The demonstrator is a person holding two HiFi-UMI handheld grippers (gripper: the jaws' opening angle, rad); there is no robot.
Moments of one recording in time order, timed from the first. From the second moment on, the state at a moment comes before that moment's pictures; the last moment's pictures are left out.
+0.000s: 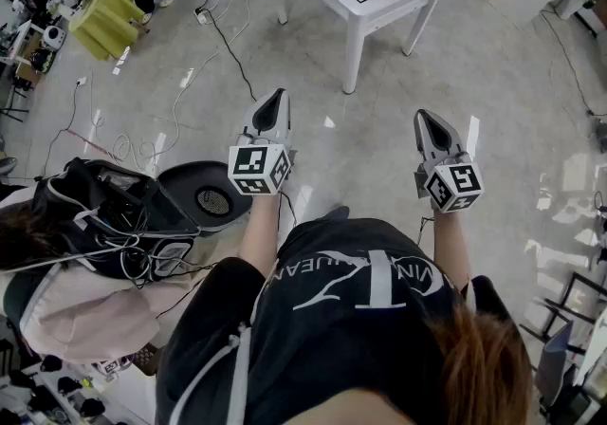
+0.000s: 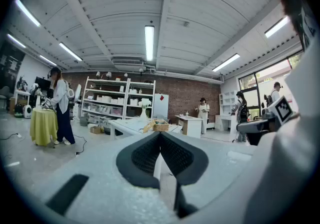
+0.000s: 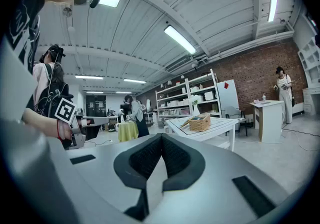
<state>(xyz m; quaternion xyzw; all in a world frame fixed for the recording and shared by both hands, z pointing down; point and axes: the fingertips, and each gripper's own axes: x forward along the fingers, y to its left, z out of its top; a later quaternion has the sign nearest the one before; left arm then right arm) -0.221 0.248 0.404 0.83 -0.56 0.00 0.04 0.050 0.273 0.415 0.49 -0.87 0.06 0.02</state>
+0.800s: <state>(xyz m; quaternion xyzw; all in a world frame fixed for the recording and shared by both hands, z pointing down) -0.233 0.285 0.413 0.82 -0.57 -0.01 0.05 0.041 0.310 0.415 0.48 -0.87 0.05 0.02</state>
